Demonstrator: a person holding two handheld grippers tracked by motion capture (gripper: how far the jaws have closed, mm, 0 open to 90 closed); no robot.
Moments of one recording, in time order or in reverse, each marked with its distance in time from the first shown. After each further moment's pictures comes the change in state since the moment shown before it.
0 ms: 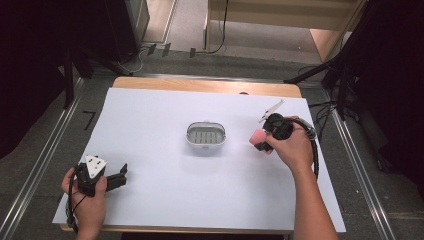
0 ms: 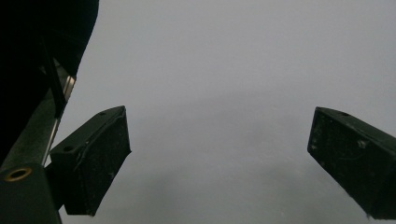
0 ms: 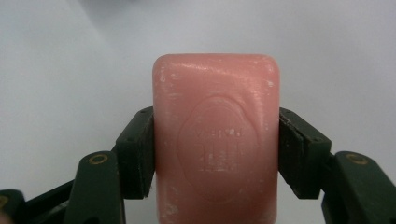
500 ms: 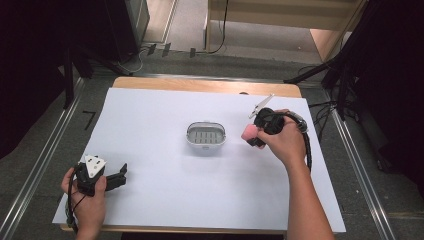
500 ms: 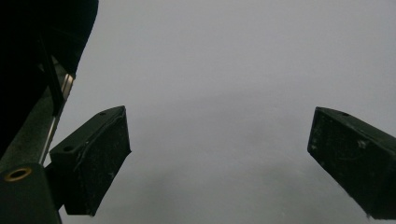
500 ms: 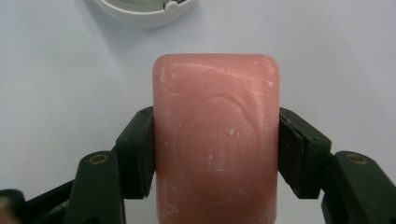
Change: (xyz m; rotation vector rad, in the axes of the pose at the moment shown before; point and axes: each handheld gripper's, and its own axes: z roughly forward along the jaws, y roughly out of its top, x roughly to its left) left arm 0.001 0.000 0.000 0.003 -0.002 -0.011; right arm 0.010 0.030 -0.003 -0.001 -0.003 -0.087
